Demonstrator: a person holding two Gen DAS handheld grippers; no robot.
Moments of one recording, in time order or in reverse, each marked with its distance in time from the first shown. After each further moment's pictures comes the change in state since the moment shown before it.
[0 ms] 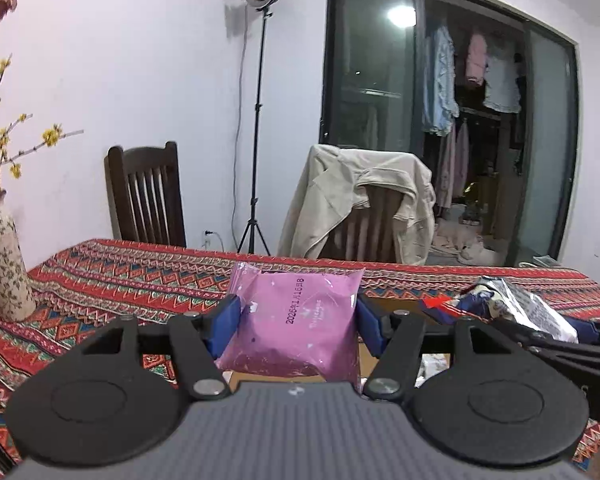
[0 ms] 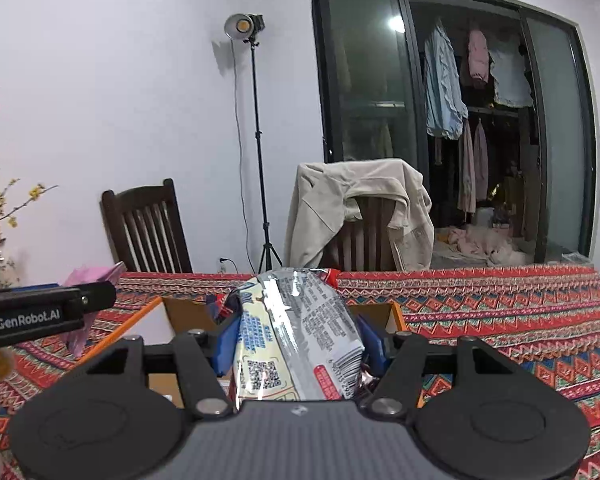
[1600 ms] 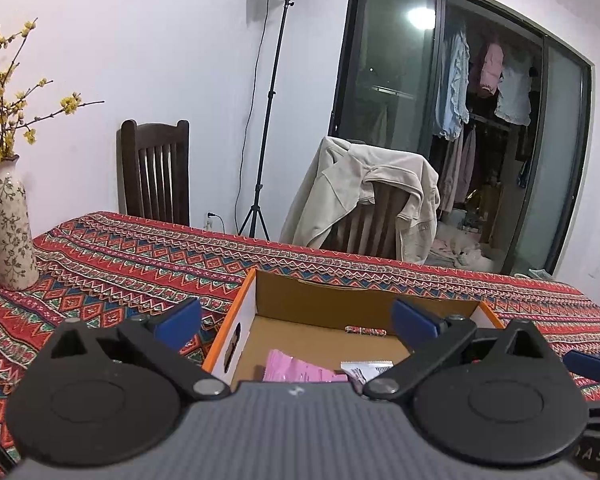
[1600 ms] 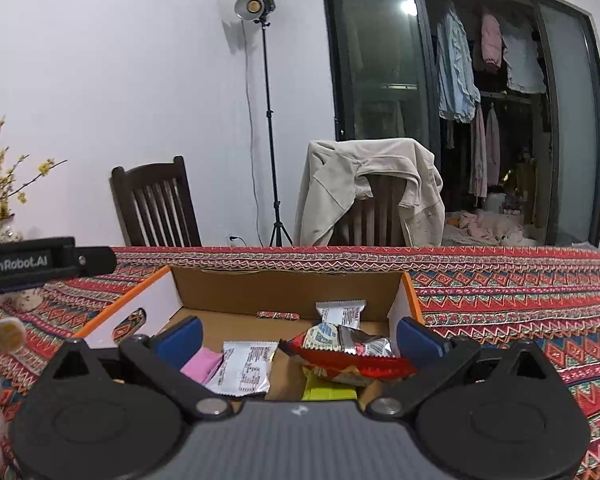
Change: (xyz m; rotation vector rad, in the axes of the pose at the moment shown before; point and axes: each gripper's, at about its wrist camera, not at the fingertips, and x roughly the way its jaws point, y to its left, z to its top) left arm -0.017 0.027 -0.003 -0.082 0.030 -0.018; right arm -0.019 -0.002 -0.020 -0.035 0.050 0.050
